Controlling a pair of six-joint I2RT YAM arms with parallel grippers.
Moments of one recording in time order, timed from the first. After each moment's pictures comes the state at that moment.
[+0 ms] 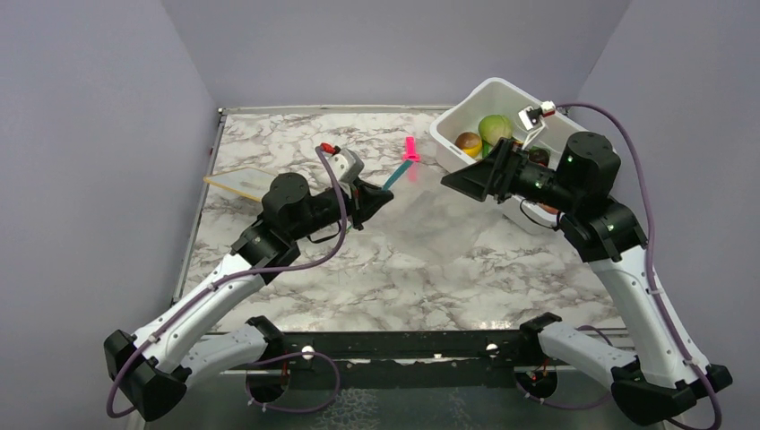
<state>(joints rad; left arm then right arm) -0.71 0.95 0.92 0.03 0.35 -0.17 0.40 0.98 1.30 -0.48 -0.60 0.69</state>
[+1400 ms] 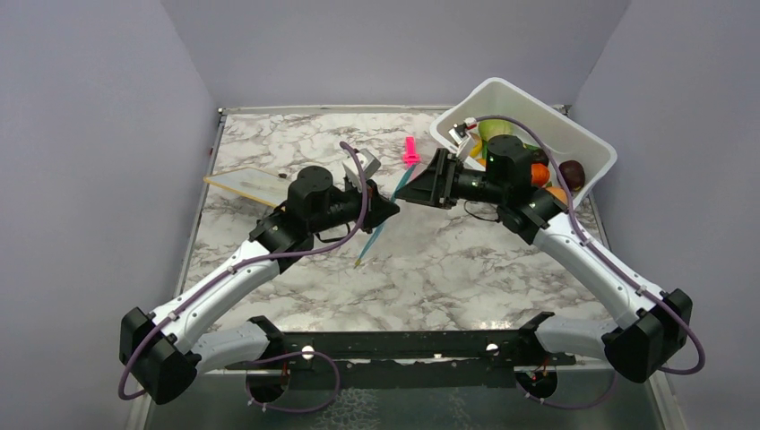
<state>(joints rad) -0.71 1.08 0.94 -0.09 0.36 -0.27 0.56 1.20 1.10 -0.17 -0.61 0.86</state>
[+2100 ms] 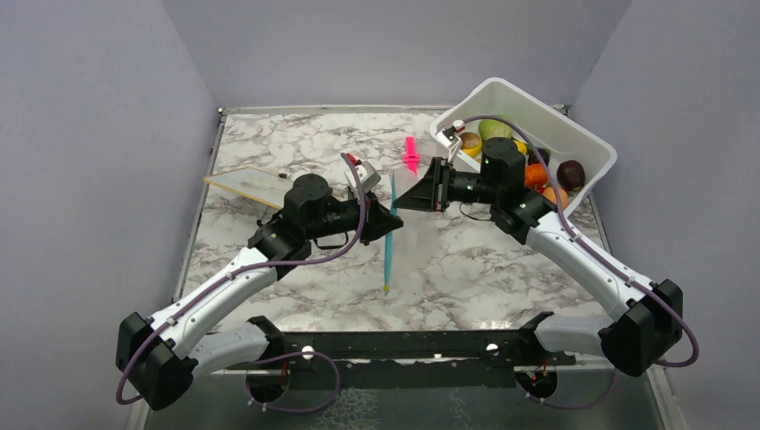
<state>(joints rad) -0.71 1.05 0.86 -0.01 0.53 -0.26 0.57 1.24 1.05 -0.02 -0.76 0.79</state>
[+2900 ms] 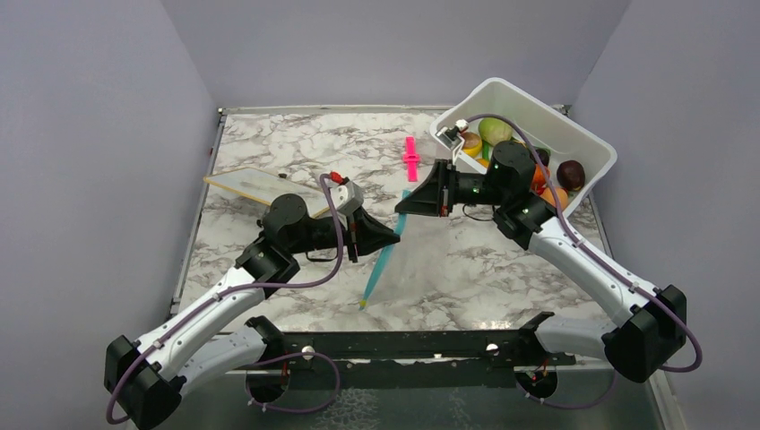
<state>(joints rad) -0.71 0.89 0.72 0.16 0.70 -0.26 0.58 1.21 1.01 0.16 -0.91 0.81</state>
